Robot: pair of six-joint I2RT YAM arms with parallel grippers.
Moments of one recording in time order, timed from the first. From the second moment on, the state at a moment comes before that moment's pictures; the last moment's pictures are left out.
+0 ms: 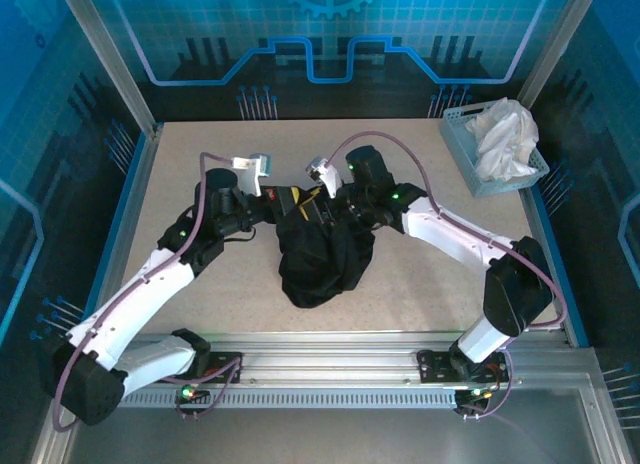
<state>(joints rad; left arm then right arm) -0.45 1.07 0.94 -0.20 0.30 -0.59 0.65 1.60 1.26 -0.23 -0.59 0.03</state>
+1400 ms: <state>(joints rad) -0.42 0.96 0.60 -0.09 0.23 -0.99 0.70 1.58 1.13 0.05 -0.45 0.39</state>
